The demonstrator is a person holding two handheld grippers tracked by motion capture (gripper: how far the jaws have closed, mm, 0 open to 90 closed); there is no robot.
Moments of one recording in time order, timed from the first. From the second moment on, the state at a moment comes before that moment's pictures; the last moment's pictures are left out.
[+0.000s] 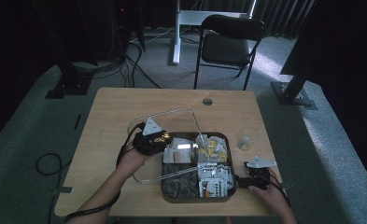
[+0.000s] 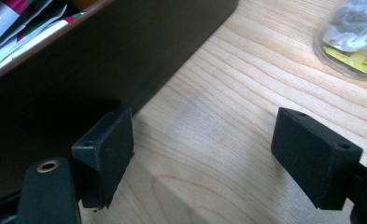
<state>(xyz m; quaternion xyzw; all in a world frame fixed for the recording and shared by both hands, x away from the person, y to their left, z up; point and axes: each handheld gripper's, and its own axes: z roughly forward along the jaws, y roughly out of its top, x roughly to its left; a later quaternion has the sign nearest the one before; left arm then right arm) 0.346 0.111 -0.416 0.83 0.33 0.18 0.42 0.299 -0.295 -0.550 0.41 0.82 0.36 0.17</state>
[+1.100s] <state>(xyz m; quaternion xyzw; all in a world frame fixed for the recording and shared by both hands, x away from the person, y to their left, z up) 0.335 0.041 -0.436 0.87 0.22 0.12 0.43 0.299 -0.295 -0.550 0.41 0.82 0.36 0.17</state>
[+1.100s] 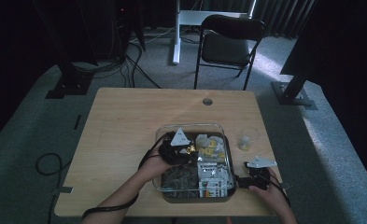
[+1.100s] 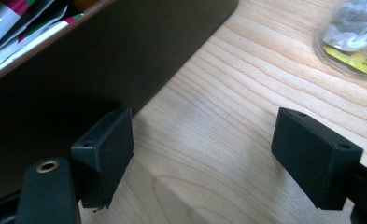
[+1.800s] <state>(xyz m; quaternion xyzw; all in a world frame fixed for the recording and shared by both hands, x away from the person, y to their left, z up) 0.338 0.013 -0.470 0.89 0.22 0.12 0.39 0.300 -0.296 -0.550 0.41 0.82 0.37 0.17</state>
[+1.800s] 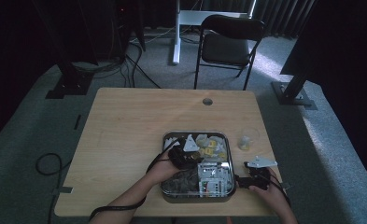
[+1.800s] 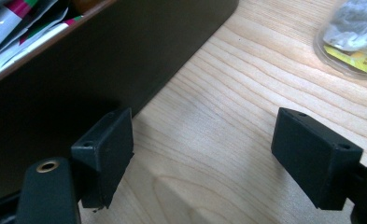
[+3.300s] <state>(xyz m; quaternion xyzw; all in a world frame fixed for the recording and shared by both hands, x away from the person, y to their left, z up) 0.340 0.016 -0.469 0.86 0.26 0.07 0.43 0.299 -0.295 -0.550 0.41 0.82 0.36 0.17</state>
